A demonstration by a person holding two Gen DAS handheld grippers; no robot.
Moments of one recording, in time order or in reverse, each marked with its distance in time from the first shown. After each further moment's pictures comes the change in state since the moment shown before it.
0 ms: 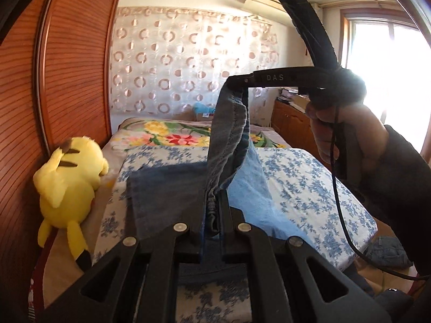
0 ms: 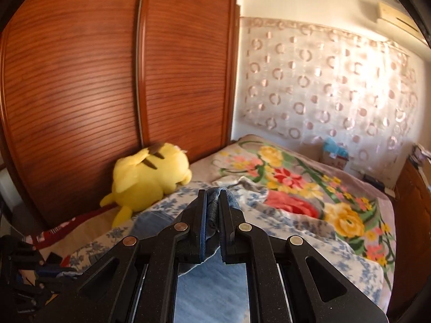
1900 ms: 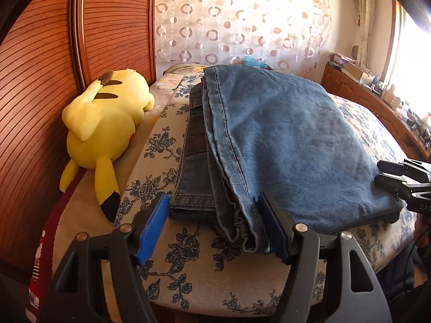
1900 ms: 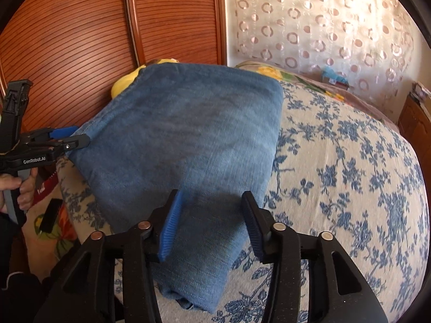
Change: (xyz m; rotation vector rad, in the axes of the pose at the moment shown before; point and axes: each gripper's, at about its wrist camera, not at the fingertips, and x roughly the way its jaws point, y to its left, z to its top) left arm 0.068 0.072 -0.092 -0.087 0.229 0.232; right arm -0.014 0.008 -0.235 0.141 0.274 0.008
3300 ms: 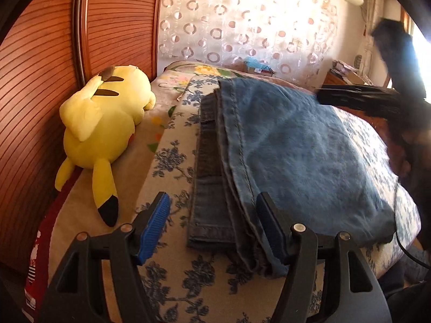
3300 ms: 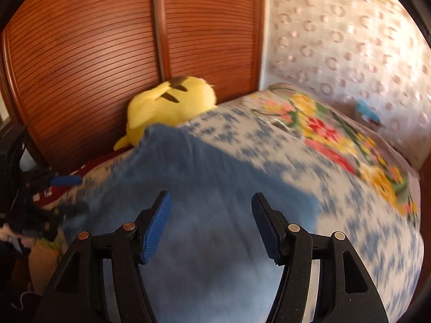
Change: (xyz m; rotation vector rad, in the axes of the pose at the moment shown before) left arm 0.009 0.028 0.030 -0.075 0.018 -0.037; right arm 0.074 0.016 0.164 -0.222 -0.016 0.157
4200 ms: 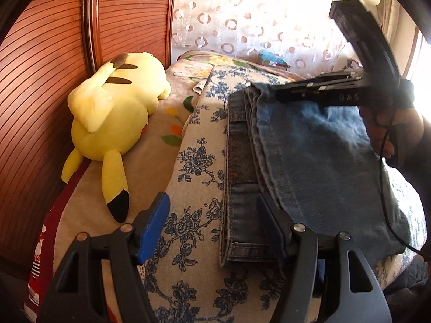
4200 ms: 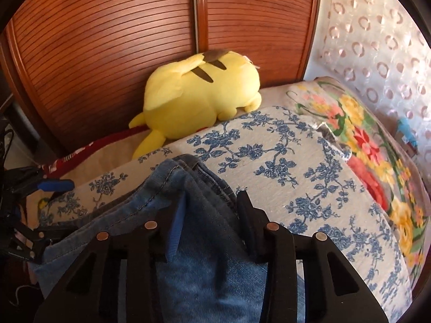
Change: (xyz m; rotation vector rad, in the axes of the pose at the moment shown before) left arm 0.016 0.020 0.007 -0.037 0.048 0.048; right arm 0.100 0.015 0.046 -0.150 0.133 0.132
